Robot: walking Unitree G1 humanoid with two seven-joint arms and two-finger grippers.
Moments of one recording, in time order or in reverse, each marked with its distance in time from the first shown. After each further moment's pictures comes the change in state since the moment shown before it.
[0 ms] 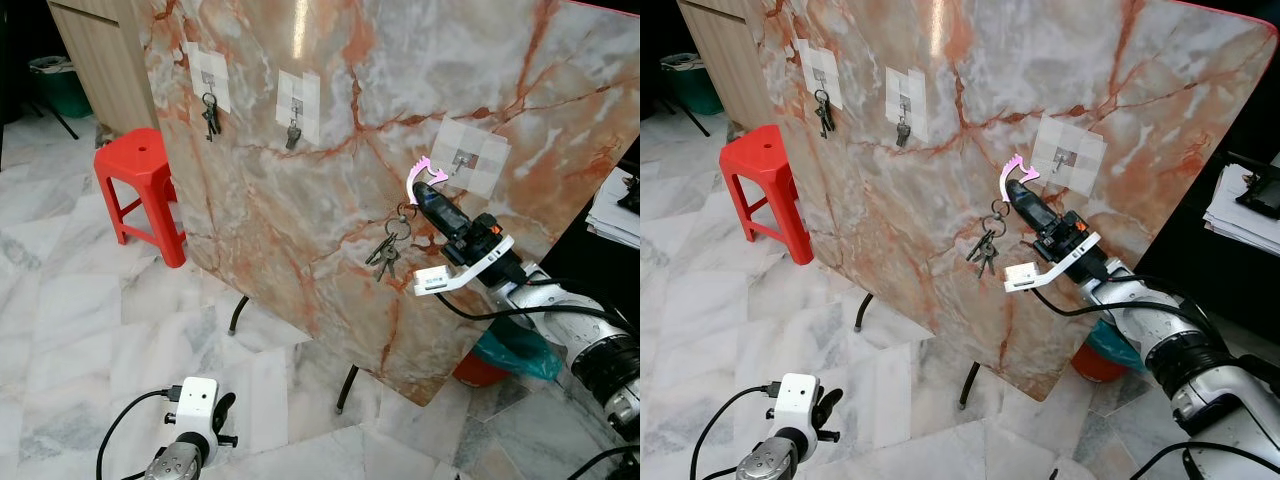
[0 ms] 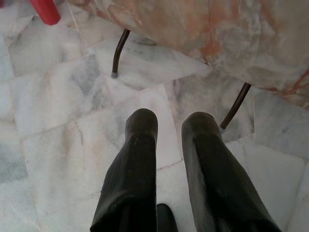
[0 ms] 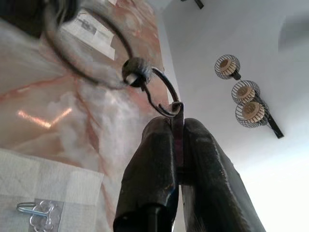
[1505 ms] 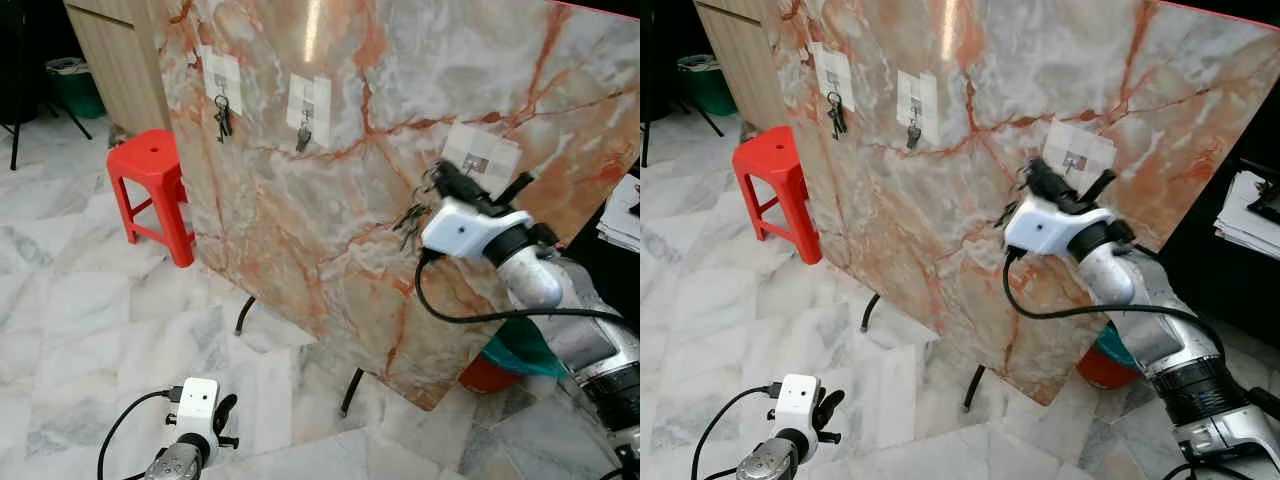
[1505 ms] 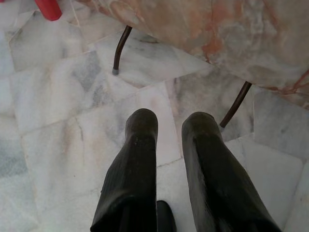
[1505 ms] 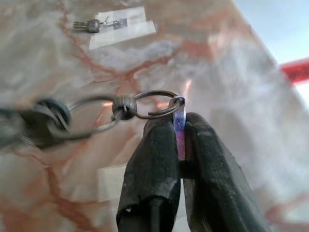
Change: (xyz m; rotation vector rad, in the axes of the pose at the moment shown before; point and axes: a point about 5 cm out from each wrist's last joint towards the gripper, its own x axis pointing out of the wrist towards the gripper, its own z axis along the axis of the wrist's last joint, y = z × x) left arm 0.000 -0.002 -0.002 -0.005 0.017 -0.019; right arm 0.007 -0.032 -0.009 0.782 0.250 0.328
